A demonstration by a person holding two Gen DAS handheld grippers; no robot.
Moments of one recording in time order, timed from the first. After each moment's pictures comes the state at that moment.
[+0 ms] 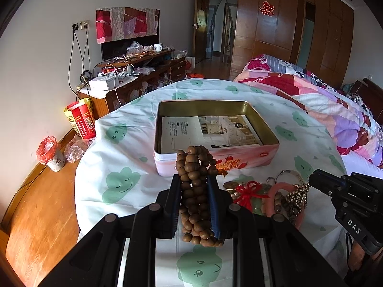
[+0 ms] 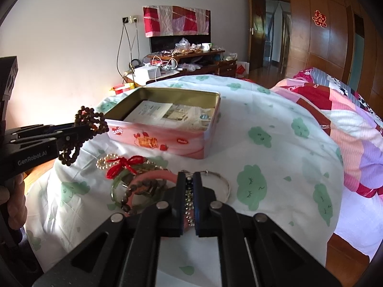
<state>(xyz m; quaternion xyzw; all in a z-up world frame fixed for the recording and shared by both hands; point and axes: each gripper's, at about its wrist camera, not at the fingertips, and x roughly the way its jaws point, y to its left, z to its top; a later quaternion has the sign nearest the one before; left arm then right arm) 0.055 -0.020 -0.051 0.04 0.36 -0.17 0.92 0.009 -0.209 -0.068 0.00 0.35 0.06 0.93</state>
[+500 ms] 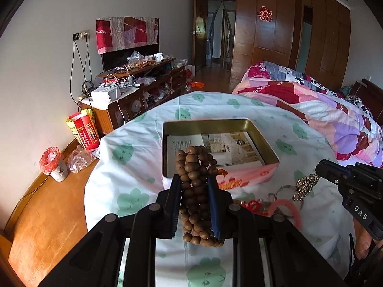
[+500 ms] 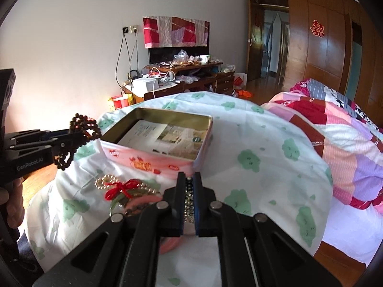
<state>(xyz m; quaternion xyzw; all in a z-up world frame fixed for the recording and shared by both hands) 0.068 -0.018 -0.021 0.05 0.34 -0.17 0.93 0.021 -0.219 -0.040 -0.01 0.32 0.05 0.95</state>
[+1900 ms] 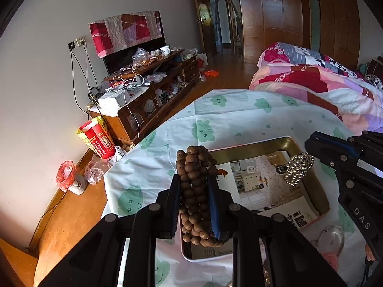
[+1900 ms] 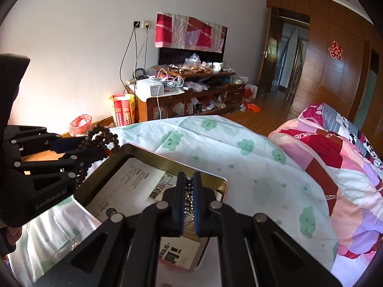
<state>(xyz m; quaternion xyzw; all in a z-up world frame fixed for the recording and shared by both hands) 0.181 -0.054 -0.025 0.12 0.36 -0.12 0.92 0.144 -0.189 -0.020 -0.07 0.31 0.08 0.94</state>
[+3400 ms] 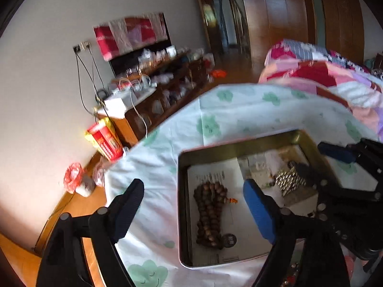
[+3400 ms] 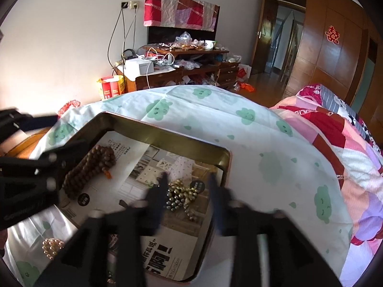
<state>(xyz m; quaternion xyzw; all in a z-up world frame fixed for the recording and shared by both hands) 0.178 -0.061 -0.044 0.14 0.34 -0.09 0.93 0.163 -0.196 -0.070 -0.06 0.36 0.05 0.93</state>
